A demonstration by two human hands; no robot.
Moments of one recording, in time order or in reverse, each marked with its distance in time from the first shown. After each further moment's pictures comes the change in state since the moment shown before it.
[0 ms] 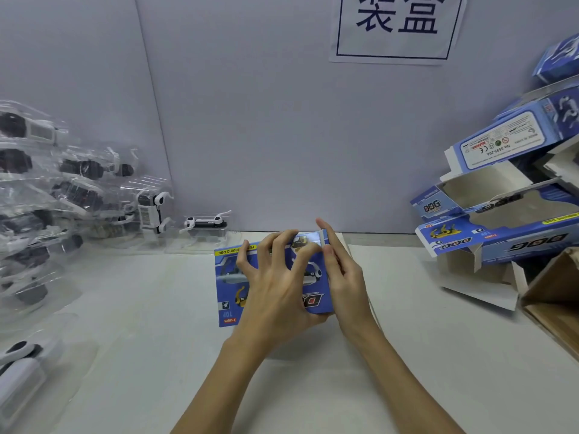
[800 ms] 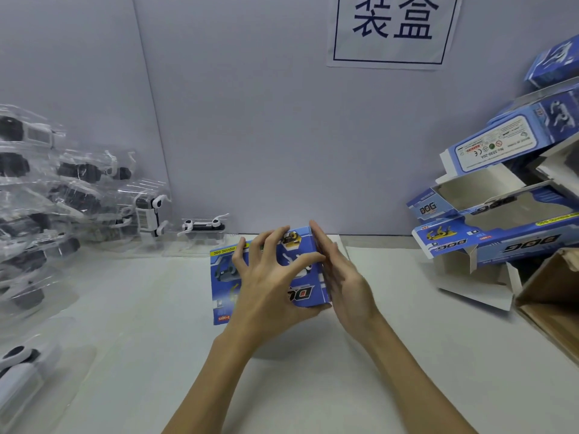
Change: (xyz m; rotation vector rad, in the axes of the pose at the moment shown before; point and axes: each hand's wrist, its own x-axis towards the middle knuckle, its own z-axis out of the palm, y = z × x) left_hand 0.004 -0.015 -0.005 -0.127 0.043 0.050; right_hand 0.001 -0.010 -0.007 0.204 -0.196 0.156
